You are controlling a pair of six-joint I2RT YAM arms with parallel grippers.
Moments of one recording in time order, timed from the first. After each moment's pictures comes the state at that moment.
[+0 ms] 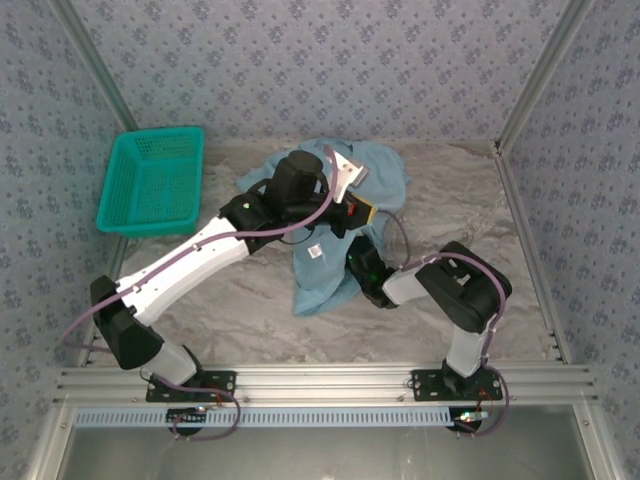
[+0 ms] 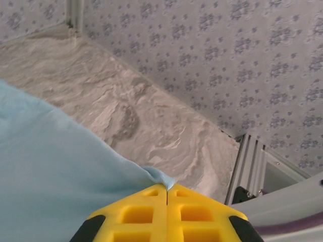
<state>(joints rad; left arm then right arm) -0.91 1.55 1.60 -0.45 0.35 -0.27 0.74 1.82 0.66 0.75 0.35 0.12</state>
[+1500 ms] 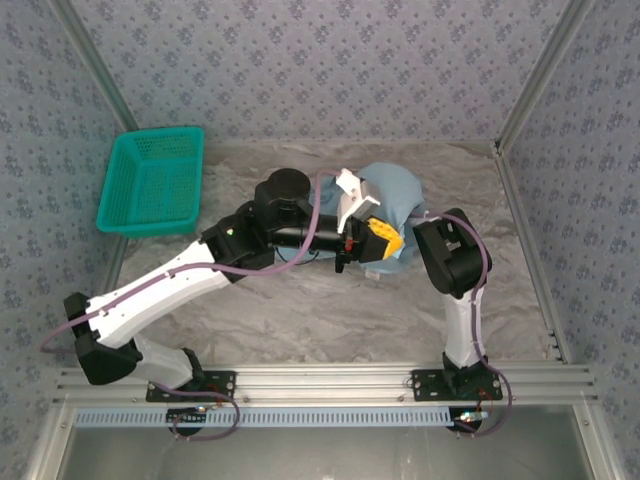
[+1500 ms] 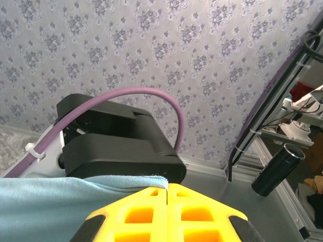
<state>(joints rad) -1.08 1.39 1.55 -0.27 0.56 -0.24 0.47 2.07 1.25 0.10 0.12 0.47</state>
